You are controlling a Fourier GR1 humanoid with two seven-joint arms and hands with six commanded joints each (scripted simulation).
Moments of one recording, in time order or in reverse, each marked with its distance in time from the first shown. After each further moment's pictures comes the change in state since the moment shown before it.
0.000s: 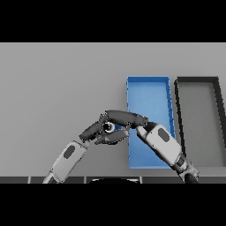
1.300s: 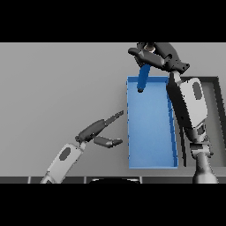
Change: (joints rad) left arm 0.041 0.039 0.006 -0.062 0.020 -0.011 0.079; right arm -0.396 -0.210 -0.367 0.519 -0.268 -0.308 0.146
